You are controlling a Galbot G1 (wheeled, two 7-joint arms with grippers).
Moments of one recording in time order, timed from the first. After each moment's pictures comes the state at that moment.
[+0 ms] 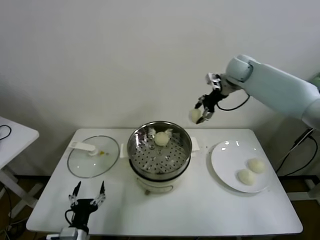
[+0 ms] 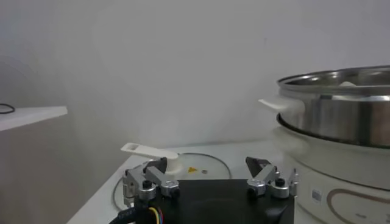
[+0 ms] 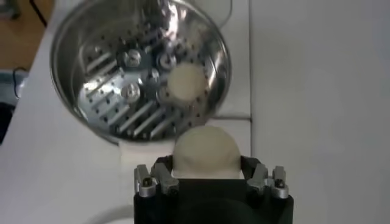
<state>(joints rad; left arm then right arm) 1.68 -1.49 -0.66 -1.97 -0.03 -0.04 -0.01 0.64 1.07 -1.26 0.97 0.60 -0.24 -1.19</state>
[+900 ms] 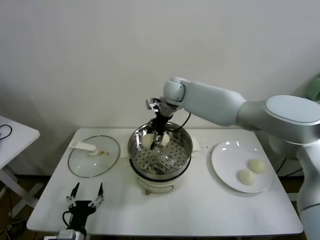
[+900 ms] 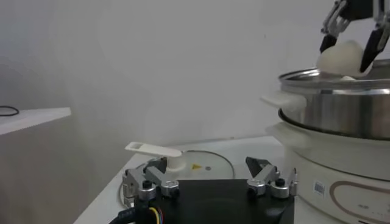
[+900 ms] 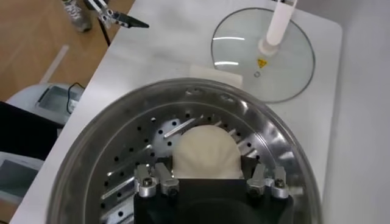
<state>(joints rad) 1.70 -1.47 -0.66 -1.98 -0.03 -0.04 -0.01 0.52 1.40 -1.32 0.91 0.64 -0.29 -1.14</state>
